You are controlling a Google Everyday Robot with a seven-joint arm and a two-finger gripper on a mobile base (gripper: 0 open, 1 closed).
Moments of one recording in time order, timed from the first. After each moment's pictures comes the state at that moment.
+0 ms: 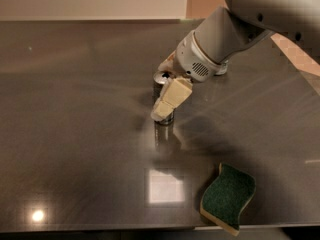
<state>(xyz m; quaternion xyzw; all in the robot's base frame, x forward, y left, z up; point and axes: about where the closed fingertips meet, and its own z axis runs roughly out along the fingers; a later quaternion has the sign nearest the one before) 0.517 -0.008 0.907 -0.64 0.69 0.19 0.27</state>
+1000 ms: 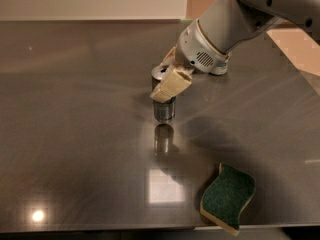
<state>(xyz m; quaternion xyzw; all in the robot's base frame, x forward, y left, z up) 0.514 -0.011 0.932 -0.65 0.68 0.20 0.27</state>
